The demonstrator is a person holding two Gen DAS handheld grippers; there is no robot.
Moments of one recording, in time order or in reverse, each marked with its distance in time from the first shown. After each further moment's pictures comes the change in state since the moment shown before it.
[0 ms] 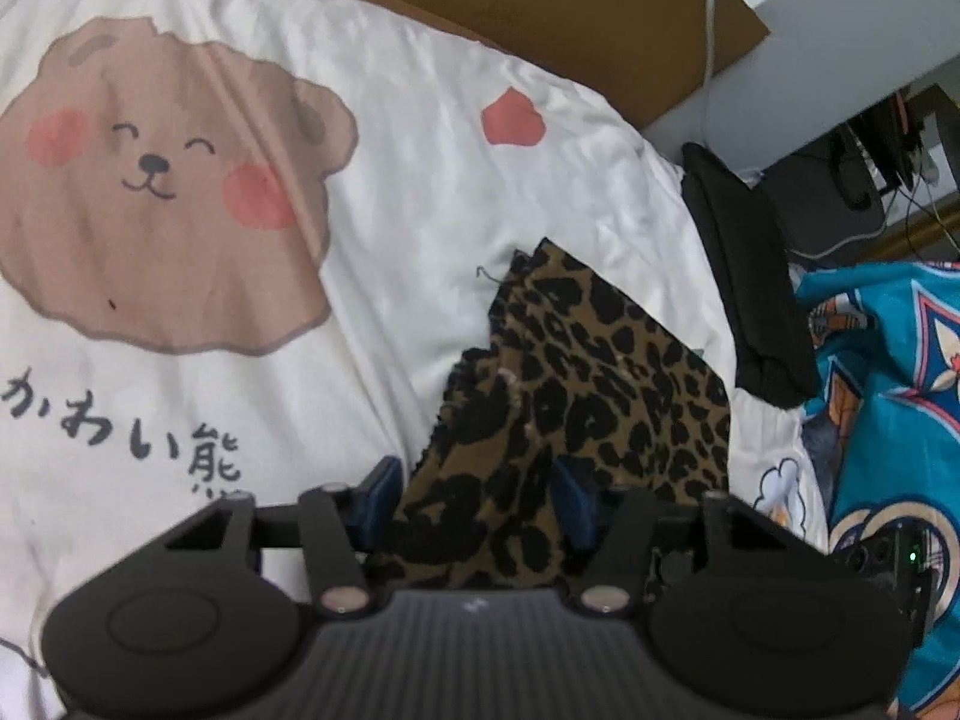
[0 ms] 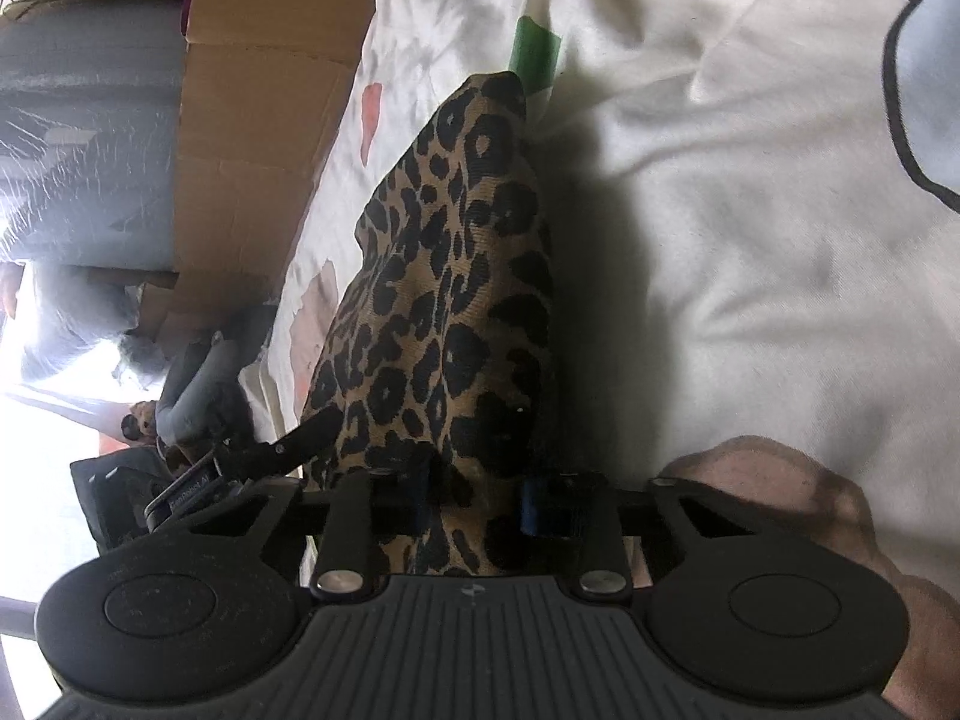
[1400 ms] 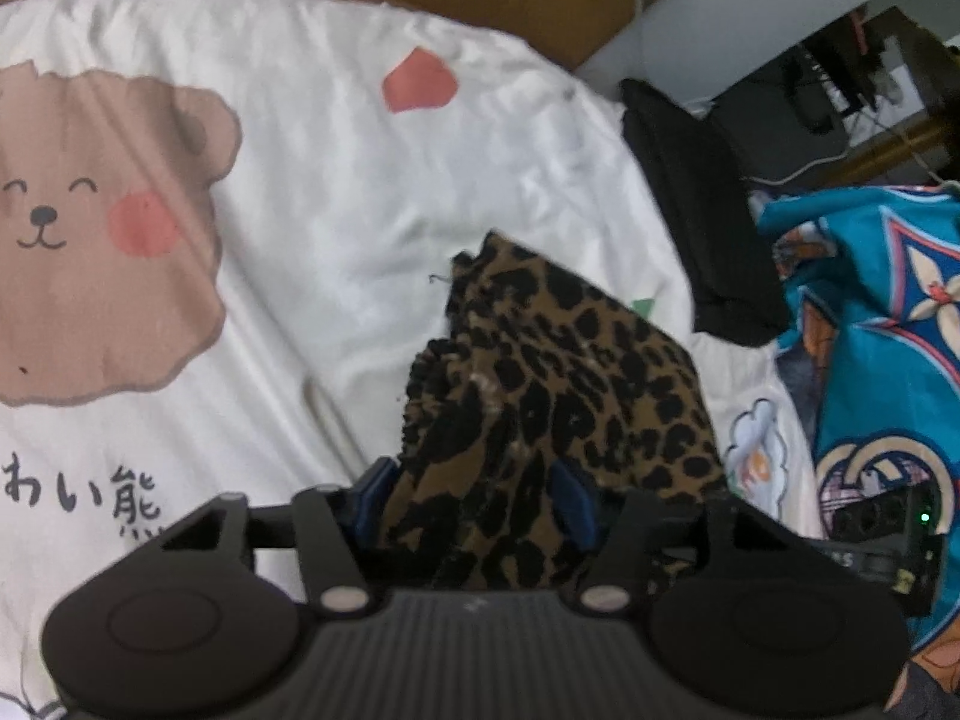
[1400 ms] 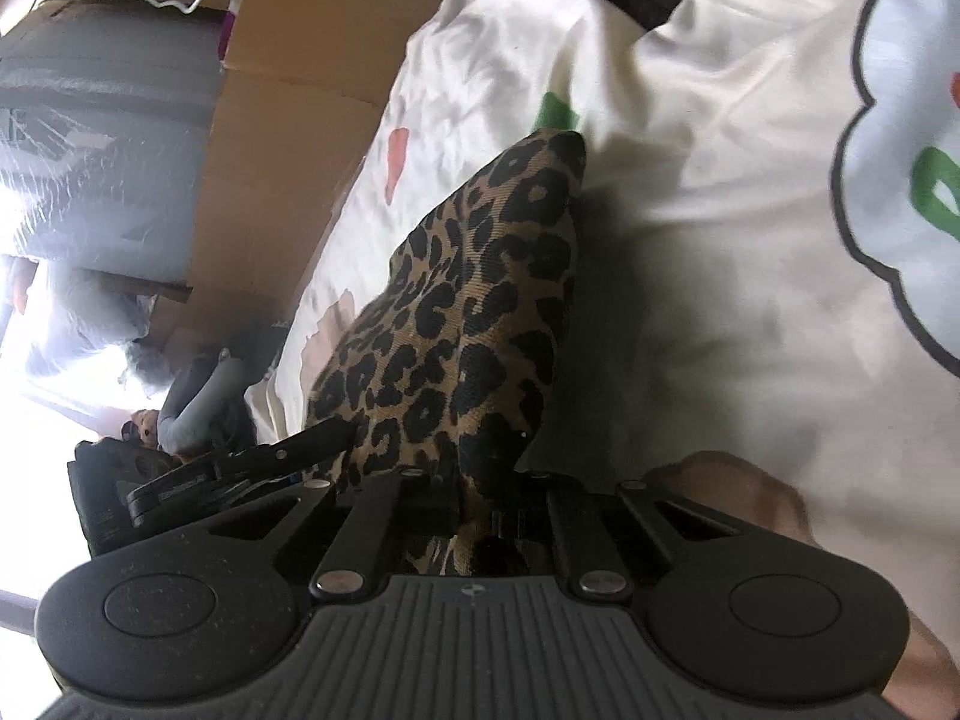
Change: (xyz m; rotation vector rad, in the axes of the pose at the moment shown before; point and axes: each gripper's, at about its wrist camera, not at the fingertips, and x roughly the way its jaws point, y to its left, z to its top) left arm 0.027 -0.030 0.025 0.118 0.128 -0.034; right arm -0.030 0.006 0.003 -0.045 -0.064 -0.028
